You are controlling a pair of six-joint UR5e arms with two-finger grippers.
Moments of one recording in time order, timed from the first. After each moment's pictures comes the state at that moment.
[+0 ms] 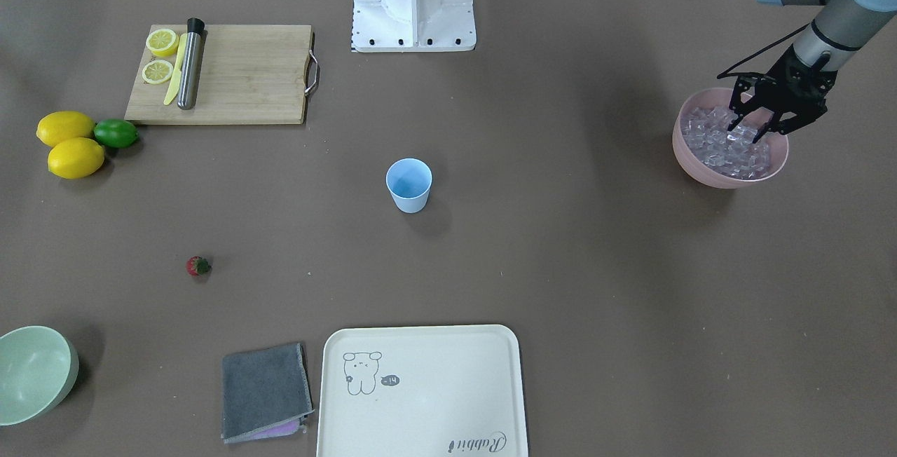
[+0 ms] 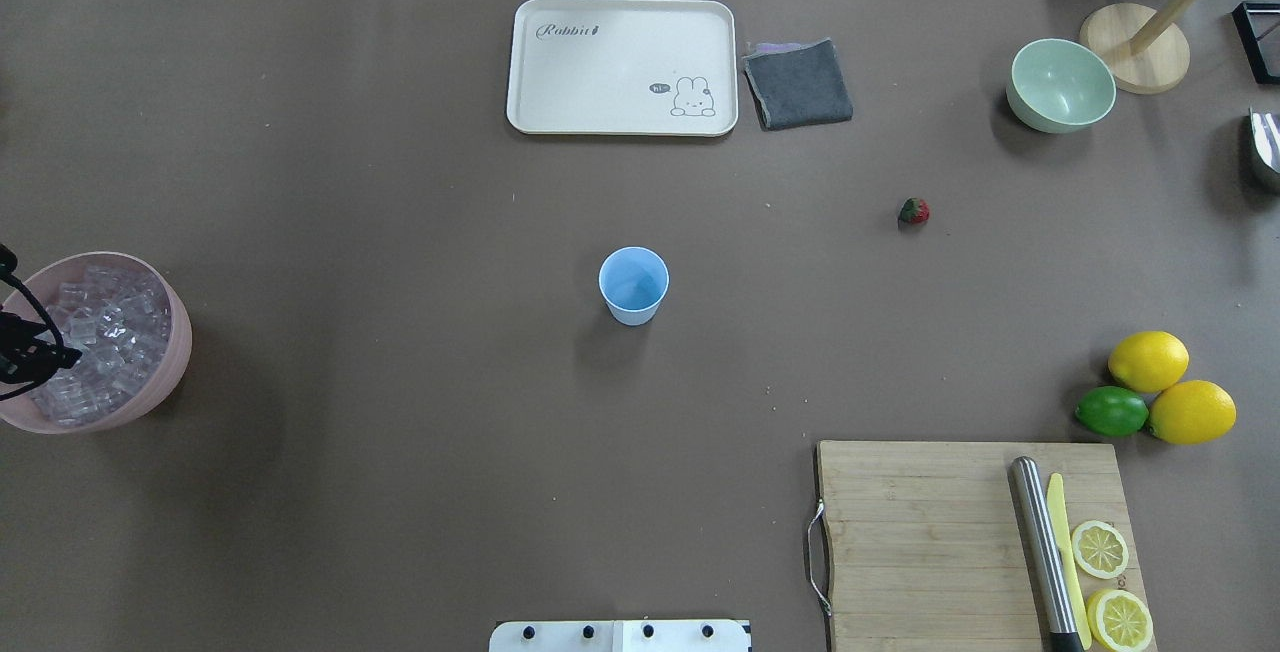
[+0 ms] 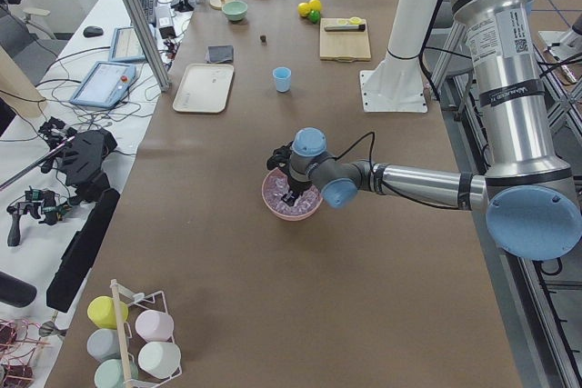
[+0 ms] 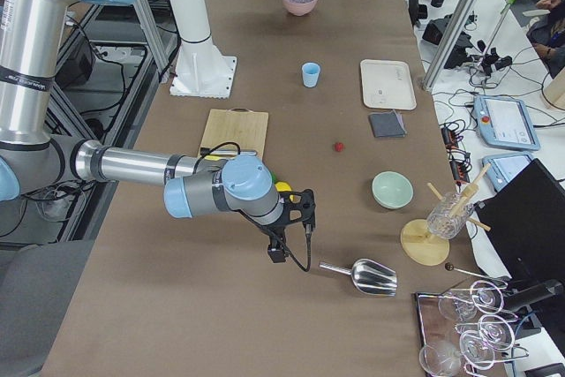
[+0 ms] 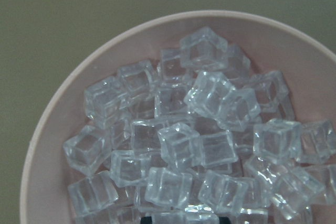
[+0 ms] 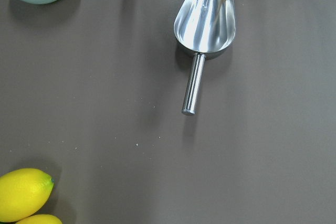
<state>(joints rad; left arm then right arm) -0.94 -1.31 -1.84 -2.30 -2.13 -0.30 1.67 -1.89 1.83 -1.27 2.38 0.05</state>
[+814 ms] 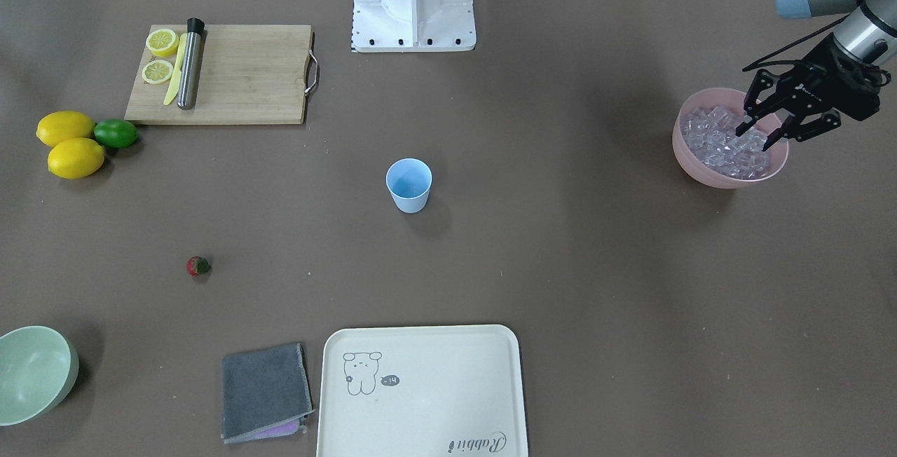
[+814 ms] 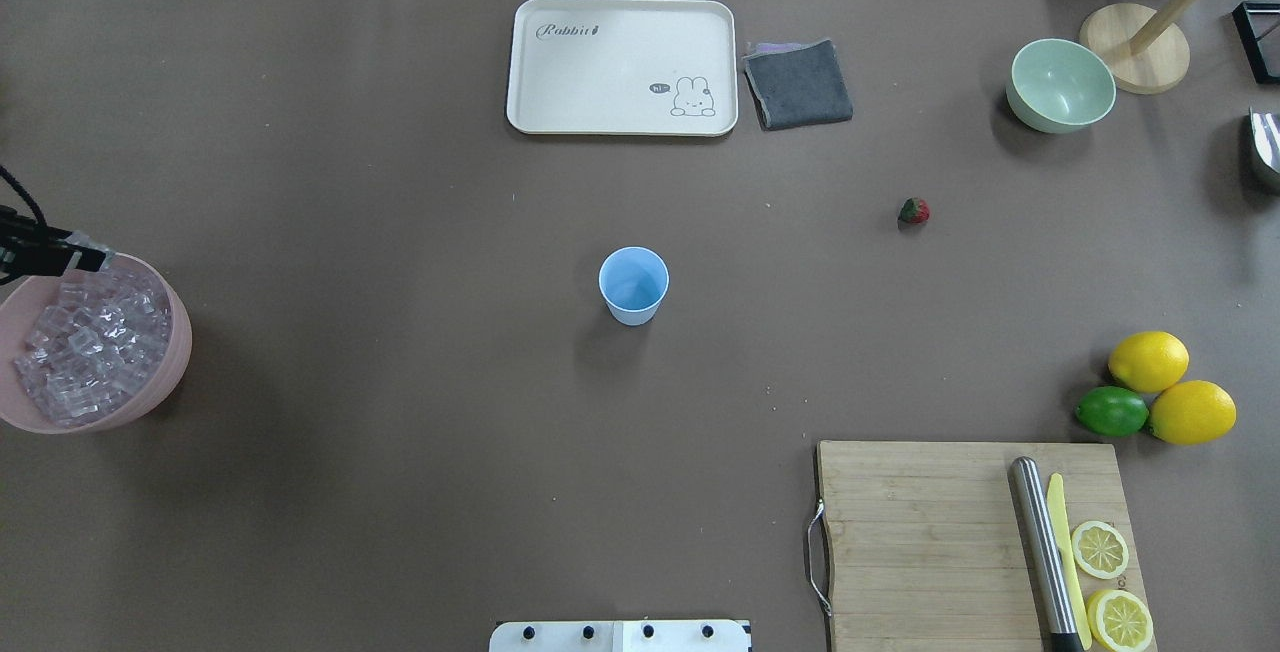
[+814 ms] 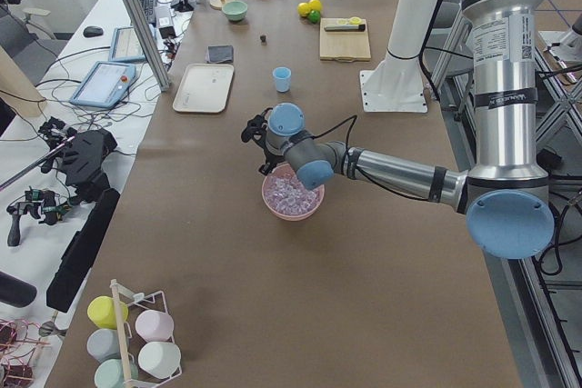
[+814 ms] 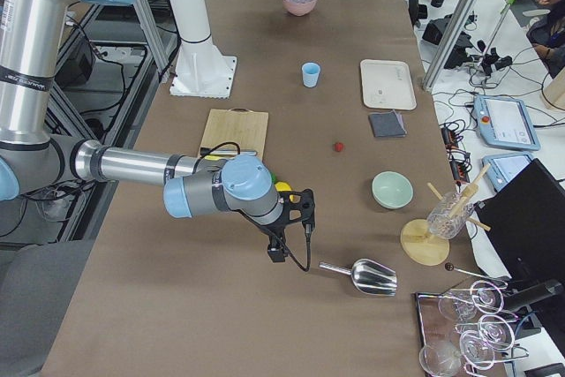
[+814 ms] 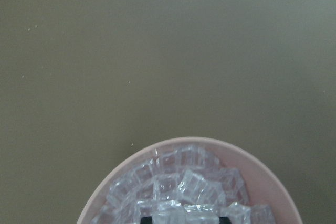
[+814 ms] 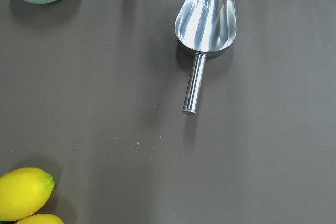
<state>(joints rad) -1.10 -1.51 -1.84 -2.30 -2.33 -0.48 1.67 -1.89 1.83 -1.27 2.38 0.05</state>
